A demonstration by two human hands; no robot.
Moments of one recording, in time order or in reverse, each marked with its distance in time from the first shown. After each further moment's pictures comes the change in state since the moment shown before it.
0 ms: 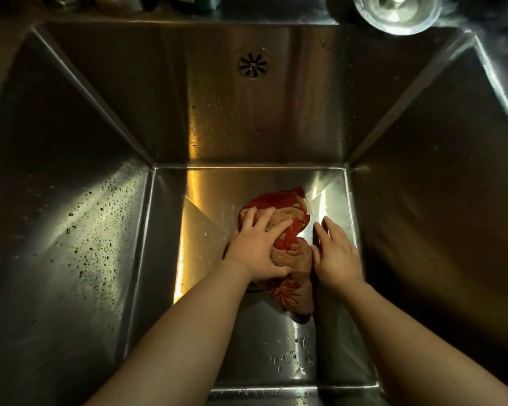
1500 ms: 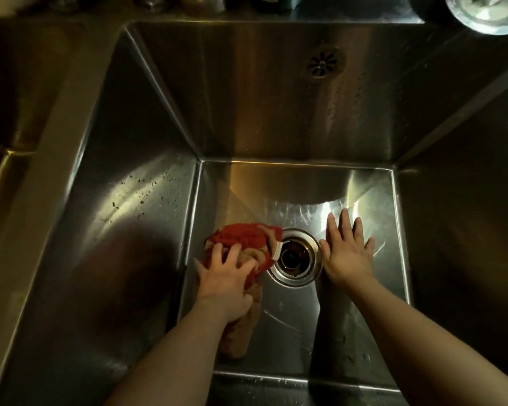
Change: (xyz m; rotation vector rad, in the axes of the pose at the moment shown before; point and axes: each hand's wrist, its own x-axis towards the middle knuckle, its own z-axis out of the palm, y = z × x) left_hand -0.109 -0.075 0.015 0.174 -0.093 -0.324; right_hand 0.009 -0.052 0.027 -0.121 -0.099 0.018
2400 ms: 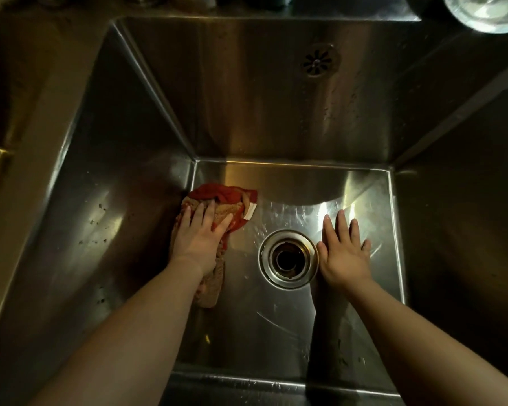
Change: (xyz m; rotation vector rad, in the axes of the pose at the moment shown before) left_hand 0.044 -0.041 -0.047 0.321 0.060 -0.093; right_hand 0.001 0.002 0.001 0.026 -0.018 -0.028
